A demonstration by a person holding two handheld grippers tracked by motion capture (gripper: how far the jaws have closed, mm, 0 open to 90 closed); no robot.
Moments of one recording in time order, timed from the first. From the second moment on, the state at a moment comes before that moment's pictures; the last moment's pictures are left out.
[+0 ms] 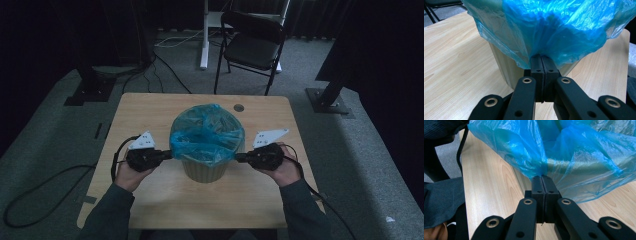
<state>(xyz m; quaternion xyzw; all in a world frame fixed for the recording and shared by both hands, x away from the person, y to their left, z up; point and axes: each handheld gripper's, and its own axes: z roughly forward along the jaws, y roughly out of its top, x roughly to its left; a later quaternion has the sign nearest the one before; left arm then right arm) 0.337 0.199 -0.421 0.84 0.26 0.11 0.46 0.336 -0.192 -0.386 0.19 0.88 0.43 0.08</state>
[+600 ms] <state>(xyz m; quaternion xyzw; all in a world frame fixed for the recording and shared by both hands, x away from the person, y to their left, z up) 0.325 0.213 -0.405 0.83 0.24 0.10 0.50 0.329 -0.199 -0.366 0.17 0.87 0.46 0.08</state>
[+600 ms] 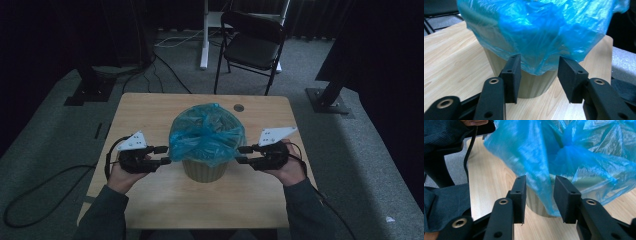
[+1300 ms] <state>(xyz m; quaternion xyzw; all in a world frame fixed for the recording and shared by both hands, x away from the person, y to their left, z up) 0.320 0.229 -0.393 0.81 0.22 0.10 0.53 0.330 -0.194 -0.362 0.17 0.87 0.46 0.09</state>
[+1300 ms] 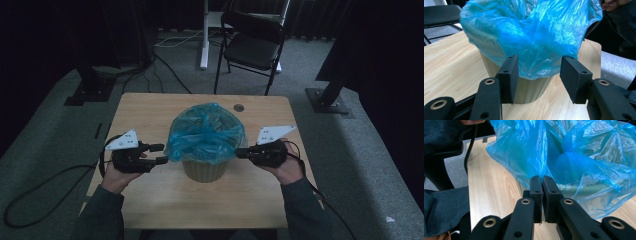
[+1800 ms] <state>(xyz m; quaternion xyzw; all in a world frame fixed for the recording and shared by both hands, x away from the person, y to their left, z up) 0.312 0.211 -0.373 0.81 0.18 0.10 0.54 0.332 -0.190 -0.366 0.17 0.87 0.45 0.08</state>
